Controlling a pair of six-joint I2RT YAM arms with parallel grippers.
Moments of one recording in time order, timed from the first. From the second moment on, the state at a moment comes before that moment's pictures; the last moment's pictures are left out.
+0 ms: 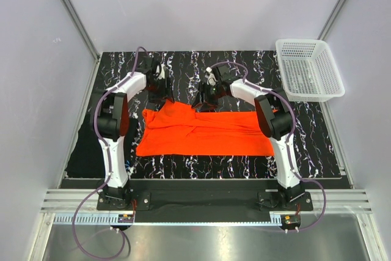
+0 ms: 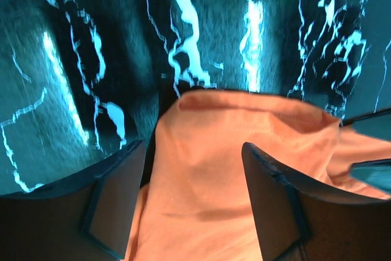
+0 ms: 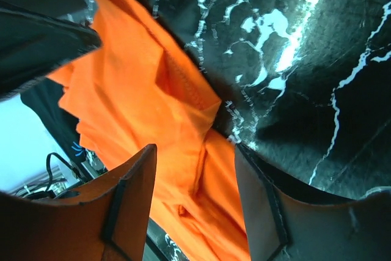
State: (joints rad) left arm -0.19 2.09 1.59 -0.66 0.28 -0.25; right arm 0.47 2.26 1.68 -0.39 -0.59 0.54
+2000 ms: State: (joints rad) left arm -0.18 1.22 0.89 -0.70 0.40 -0.47; right arm 0.62 2.04 1.42 -0.36 -0.70 0.72
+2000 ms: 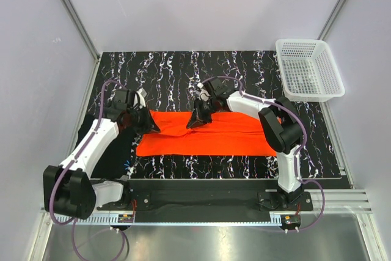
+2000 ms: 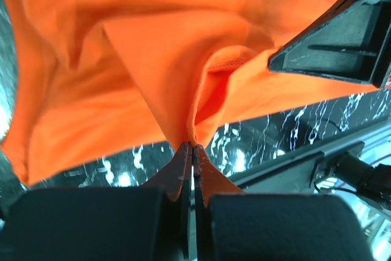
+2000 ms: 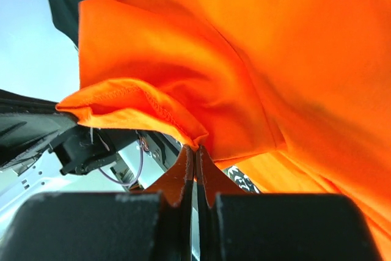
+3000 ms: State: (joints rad) left arm -0.27 0.92 0.57 -0.70 0.46 -0.68; right arm 0.63 1.99 1.27 -0.34 -0.75 0.74
